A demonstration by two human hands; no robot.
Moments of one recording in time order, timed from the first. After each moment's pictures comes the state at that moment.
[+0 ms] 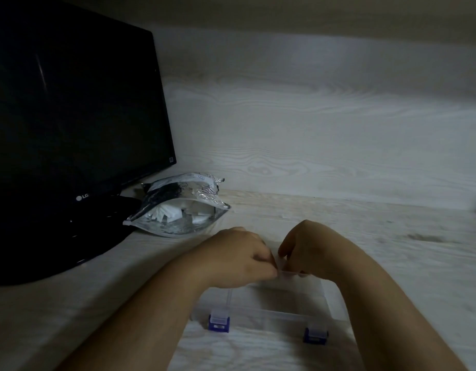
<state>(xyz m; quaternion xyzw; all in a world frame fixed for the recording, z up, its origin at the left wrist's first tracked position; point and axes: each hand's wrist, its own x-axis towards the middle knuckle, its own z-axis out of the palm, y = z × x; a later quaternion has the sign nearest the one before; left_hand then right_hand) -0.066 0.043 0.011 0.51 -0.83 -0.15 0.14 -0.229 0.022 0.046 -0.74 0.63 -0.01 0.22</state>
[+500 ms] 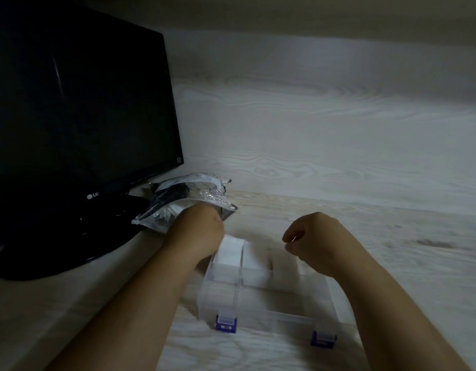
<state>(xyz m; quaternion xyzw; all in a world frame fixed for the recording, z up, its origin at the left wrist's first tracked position) -0.020 0.032 0.017 0.74 -0.59 -0.08 0.30 -0.232 0.023 0.044 -0.76 0.61 -0.16 0.16</state>
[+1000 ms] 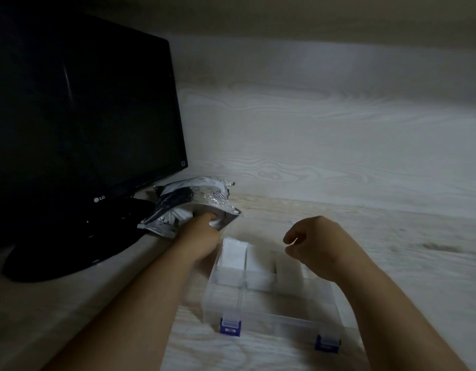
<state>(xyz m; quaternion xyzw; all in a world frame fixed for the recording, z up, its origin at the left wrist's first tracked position) -0.003 0.005 -0.011 0.75 -0.54 -0.19 0.31 -0.231 0.023 0.042 -0.77 0.59 -0.18 0.16</state>
